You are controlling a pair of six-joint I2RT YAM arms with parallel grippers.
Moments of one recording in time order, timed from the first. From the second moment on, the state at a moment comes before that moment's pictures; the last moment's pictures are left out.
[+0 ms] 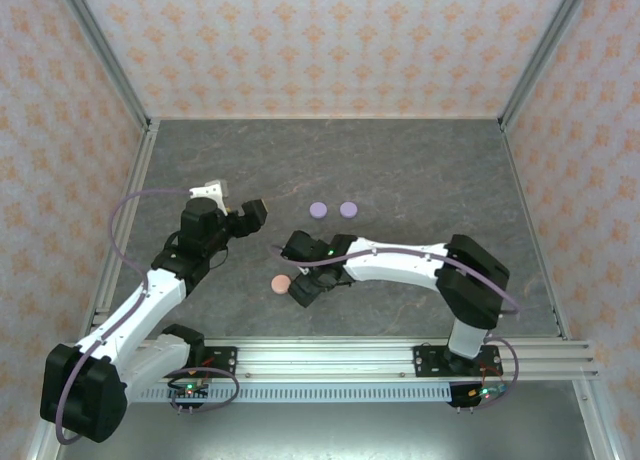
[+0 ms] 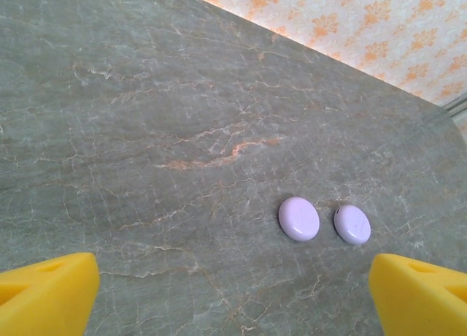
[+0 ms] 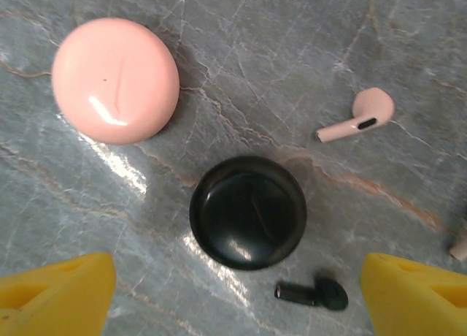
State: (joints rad) left arm -0.26 0.96 0.56 -0.08 0.01 -0.54; right arm 1.11 1.76 1.19 -0.68 0.08 0.23
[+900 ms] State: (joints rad) left arm -0.25 0.96 0.55 -0.08 0.02 -0.54; right arm 1.11 1.93 1.28 -0.70 0.07 0.13
